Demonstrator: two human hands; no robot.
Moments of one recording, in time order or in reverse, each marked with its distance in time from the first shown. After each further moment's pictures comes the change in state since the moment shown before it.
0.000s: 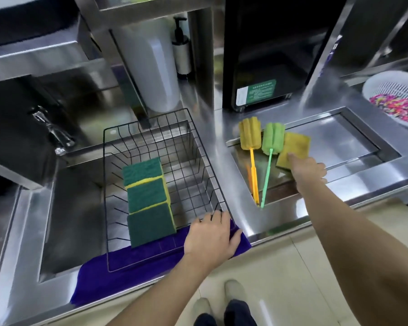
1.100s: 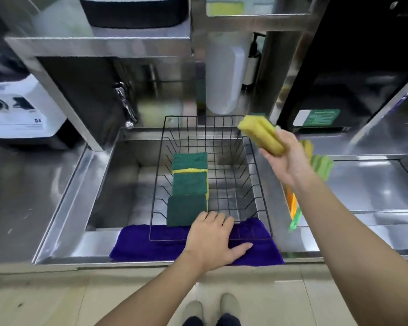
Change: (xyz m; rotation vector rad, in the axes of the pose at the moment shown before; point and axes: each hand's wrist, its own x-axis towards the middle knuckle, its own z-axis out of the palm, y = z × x) left_hand -0.042 -0.051 -0.010 -0.065 0.095 -0.139; right_hand -0.131 -0.112 0.028 1.089 -0.944 -0.287
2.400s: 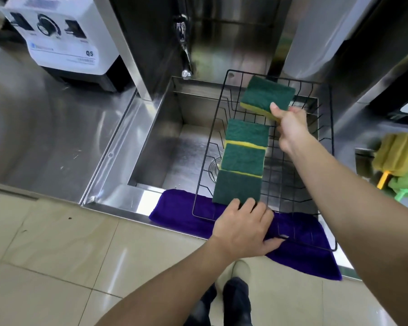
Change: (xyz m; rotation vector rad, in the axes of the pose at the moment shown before) left_hand -0.023 -0.020 0.023 0.072 0.202 -0.051; right_hand 0.076 0.107 0.096 -0.475 0.107 0.185
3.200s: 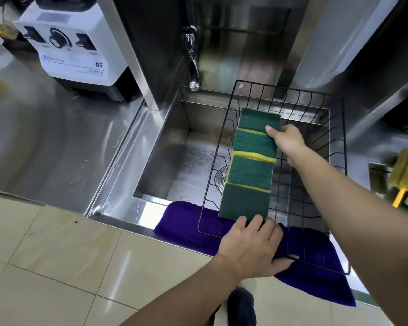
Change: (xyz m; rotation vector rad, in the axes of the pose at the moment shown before) left_hand -0.002 0.002 0.002 -0.008 -0.002 -0.018; right_hand 0.026 0.020 0.007 -0.606 -0.022 -0.075
